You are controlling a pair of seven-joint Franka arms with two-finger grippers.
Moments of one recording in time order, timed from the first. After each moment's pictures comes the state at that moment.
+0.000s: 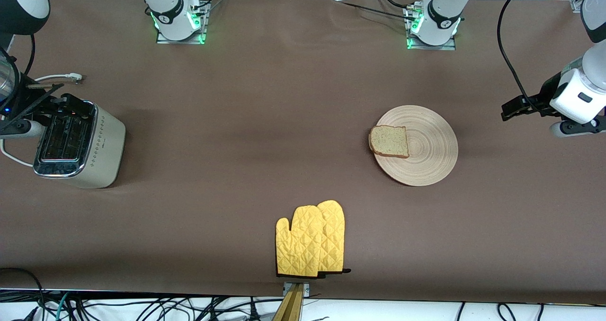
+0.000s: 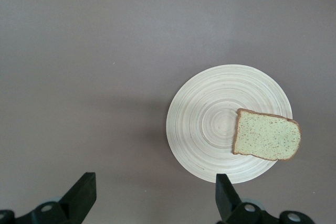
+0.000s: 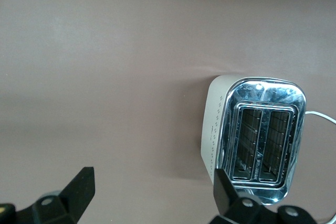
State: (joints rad) left arm 0.15 0.05 -0.15 -1.71 0.03 1.67 -0.15; right arm 0.01 0.13 0.00 -1.55 -0.03 1.67 -0.08
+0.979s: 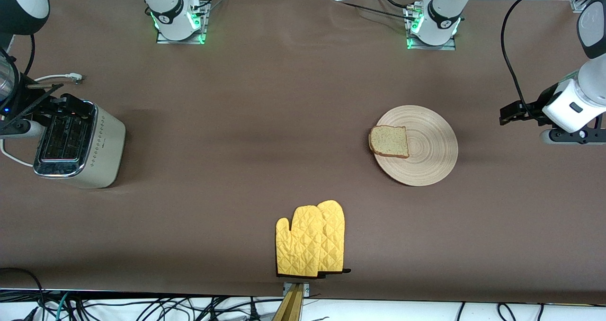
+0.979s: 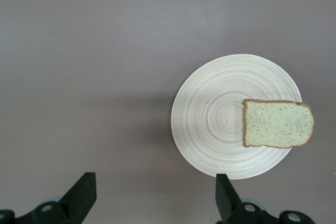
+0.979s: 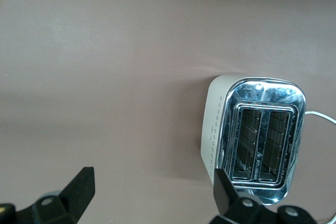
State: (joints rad) left arm 0.16 0.10 -0.15 -1.70 0.04 1.69 0.03; right arm 0.01 0.13 0.00 -1.55 -0.03 1.67 -0.08
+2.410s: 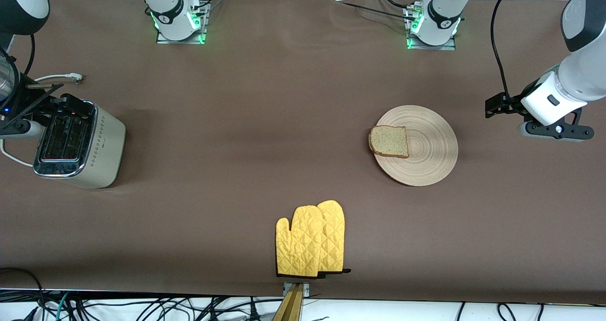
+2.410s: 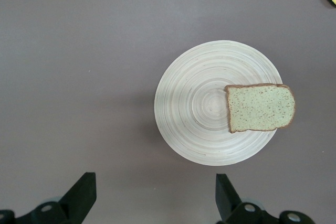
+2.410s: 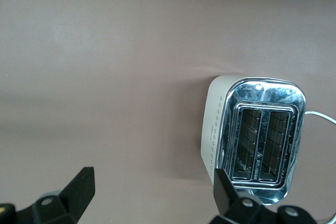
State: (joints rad) left arm 0.18 0.08 -0.23 -1.69 0.04 1.64 0.03; right arm 0.01 0.13 0.00 -1.55 -0.03 1.67 -0.08
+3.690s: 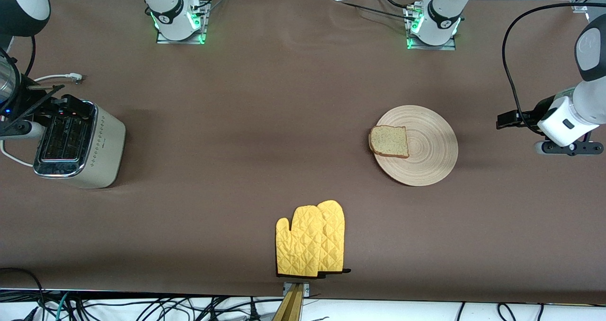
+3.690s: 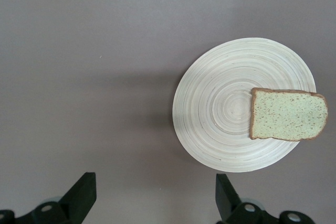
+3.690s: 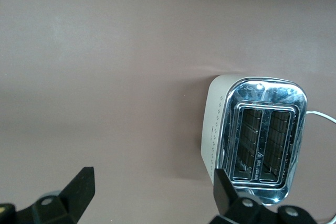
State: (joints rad) left arm 0.25 0.17 -0.21 -1.70 0.04 1.66 0.02; right arm 0.01 0.13 0.00 -1.55 -0.03 1.67 -0.08
